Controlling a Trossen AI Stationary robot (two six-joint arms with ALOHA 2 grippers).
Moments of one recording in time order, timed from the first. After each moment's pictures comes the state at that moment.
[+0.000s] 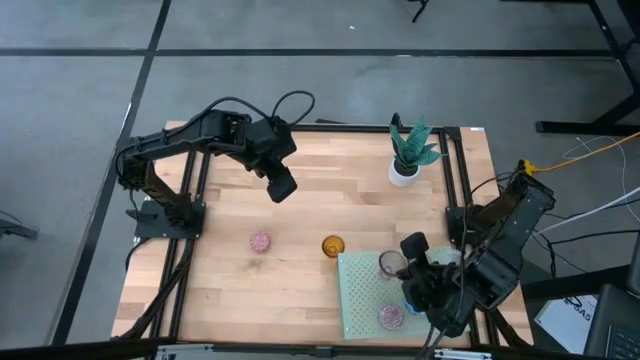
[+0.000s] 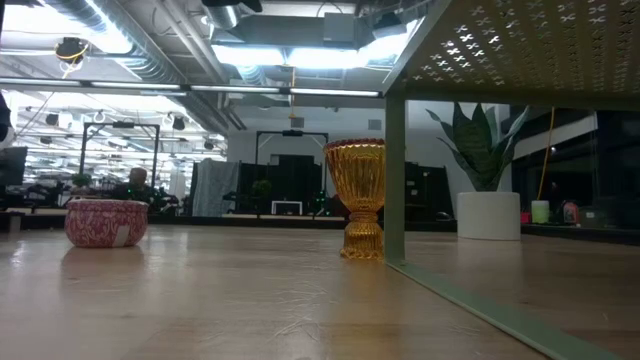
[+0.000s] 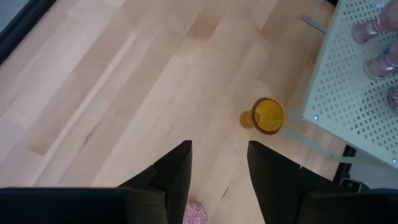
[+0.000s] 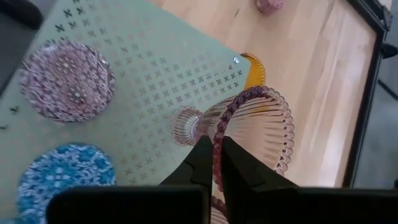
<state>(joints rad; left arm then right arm) 0.11 1.56 1.90 -1.35 0.00 -0.49 0.88 1.64 1.74 -1.41 0.53 0.28</state>
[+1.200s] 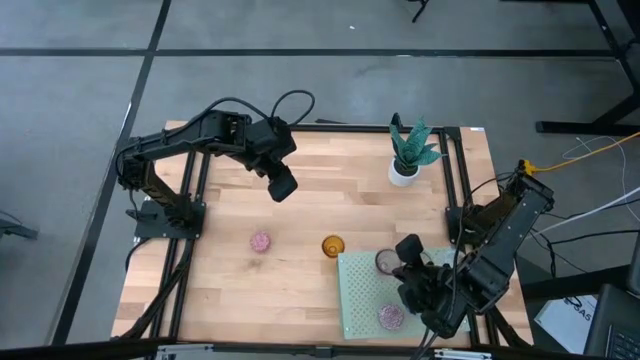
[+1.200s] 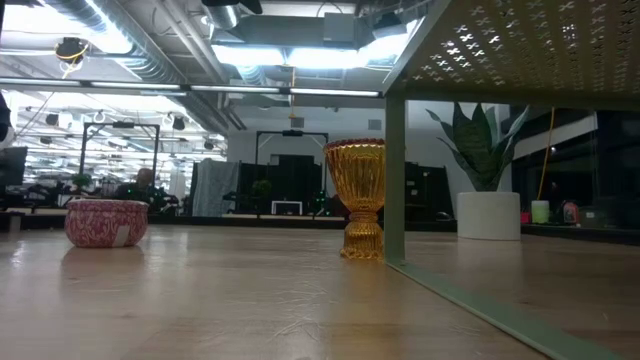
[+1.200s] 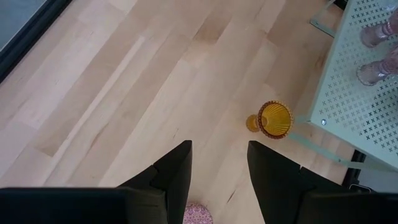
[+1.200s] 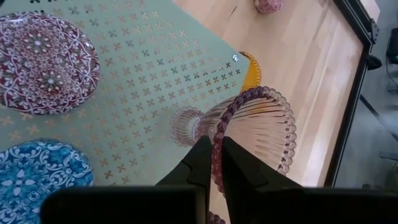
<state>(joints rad) 0.10 1.56 1.90 -1.35 -0.03 -0.48 0.88 1.64 1.66 -1.35 0.58 0.21</state>
